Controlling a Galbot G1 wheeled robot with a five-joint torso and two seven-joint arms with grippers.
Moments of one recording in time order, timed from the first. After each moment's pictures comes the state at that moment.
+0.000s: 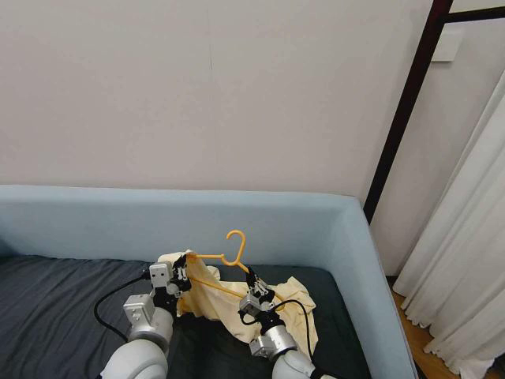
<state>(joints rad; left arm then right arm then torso) 1.18 -0.90 -0.11 -2.13 -0.74 0.09 -0.64 -0.73 1.19 -0.54 1.47 -0.32 -0.18 0.61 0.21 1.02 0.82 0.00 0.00</state>
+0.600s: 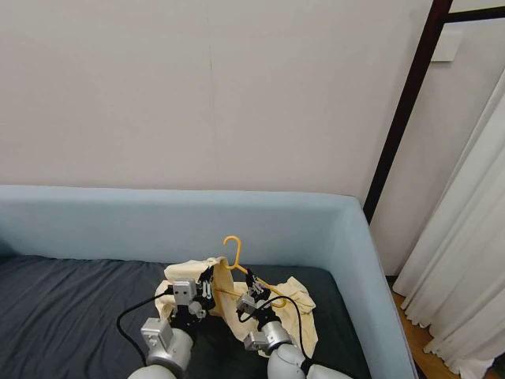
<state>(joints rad) 1.27 -0.91 -0.01 -2.16 -0.62 -0.01 -0.50 -0.66 1.23 -0.60 1.33 -0.35 -0.26 0.61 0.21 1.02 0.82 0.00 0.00</state>
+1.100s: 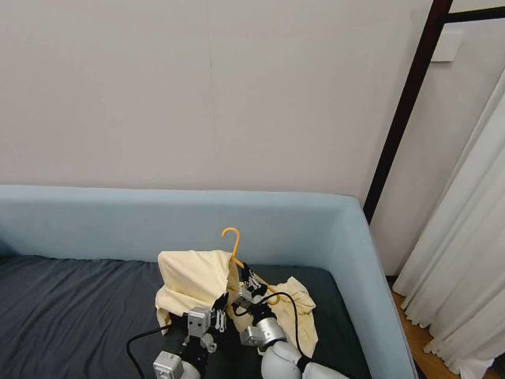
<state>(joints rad) 1.35 -0.90 0.01 -2.11 -0.51 -0.06 -0.43 -0.66 1.24 -0.57 1.39 -0.26 -0.19 0.66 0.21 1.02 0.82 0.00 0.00</state>
